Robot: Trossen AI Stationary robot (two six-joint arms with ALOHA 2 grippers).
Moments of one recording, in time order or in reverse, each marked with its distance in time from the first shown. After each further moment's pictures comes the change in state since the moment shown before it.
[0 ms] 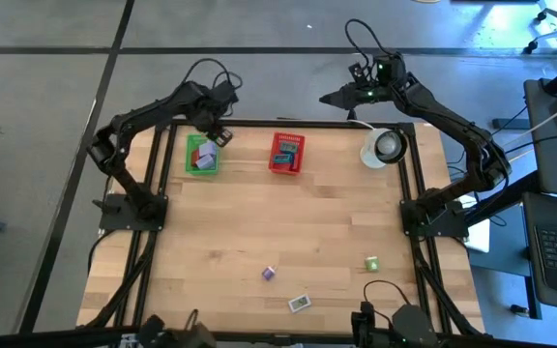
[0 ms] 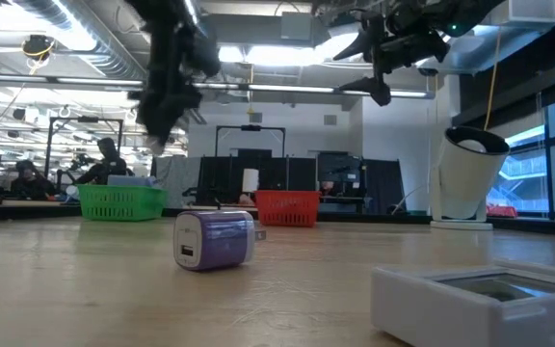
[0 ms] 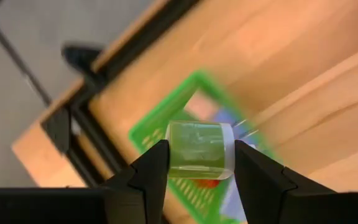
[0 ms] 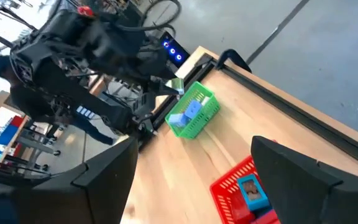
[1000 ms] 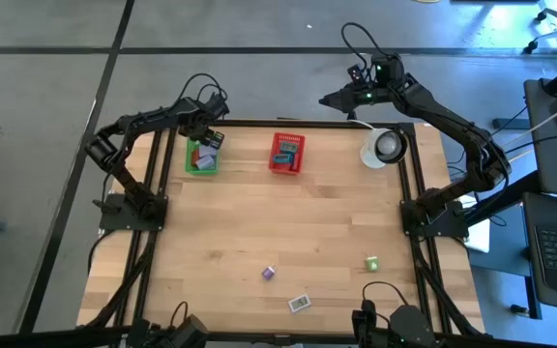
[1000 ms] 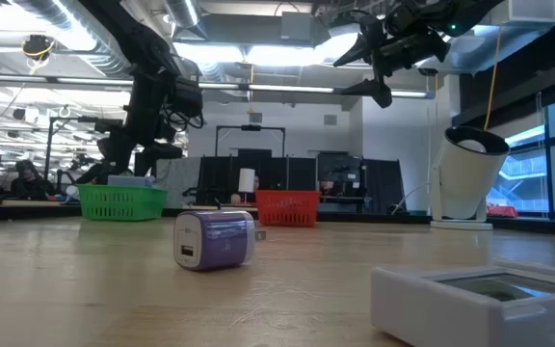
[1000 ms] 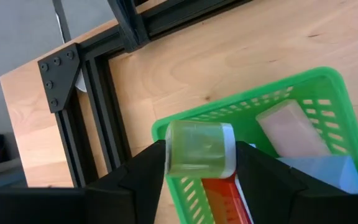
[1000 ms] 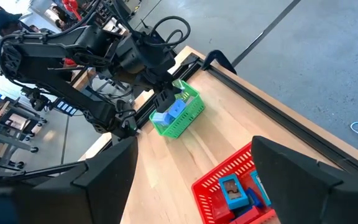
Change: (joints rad) left arm 0.104 0.000 -0.330 0.290 -0.138 -0.254; right arm 0.007 0.001 0.000 -0.036 0.060 -0.080
